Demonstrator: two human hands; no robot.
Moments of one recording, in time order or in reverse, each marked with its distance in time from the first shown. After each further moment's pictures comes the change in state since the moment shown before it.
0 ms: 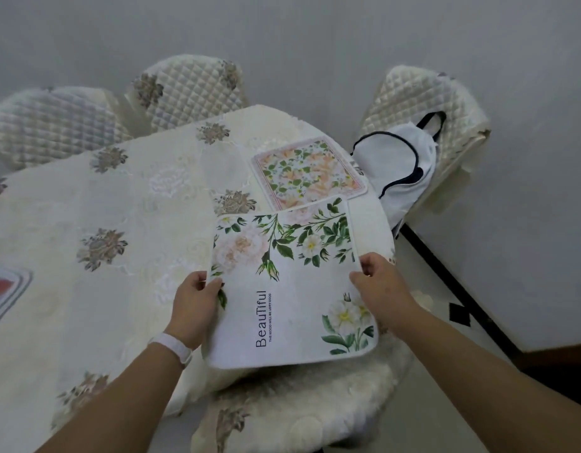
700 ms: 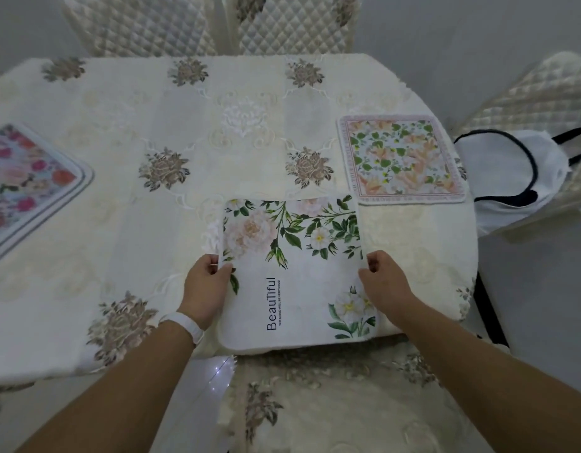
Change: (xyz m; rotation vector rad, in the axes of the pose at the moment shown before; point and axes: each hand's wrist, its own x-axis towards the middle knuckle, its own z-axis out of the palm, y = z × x) left_hand 0.031 -0.081 -0.052 -0.099 0.172 -0.203; right_hand 0.074 -0.004 0.117 -0.314 -0.246 -0.004
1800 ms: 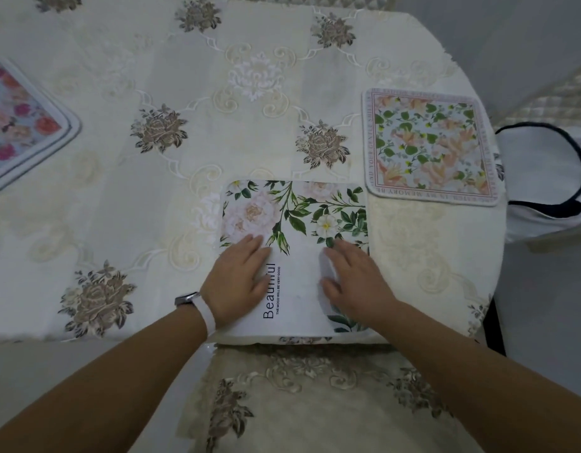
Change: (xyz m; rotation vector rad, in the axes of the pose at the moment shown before) left_hand 0.004 -0.033 0.052 0.892 -0.230 0.749; right_hand 0.040 0.024 0.031 -0.740 -0.269 -0.643
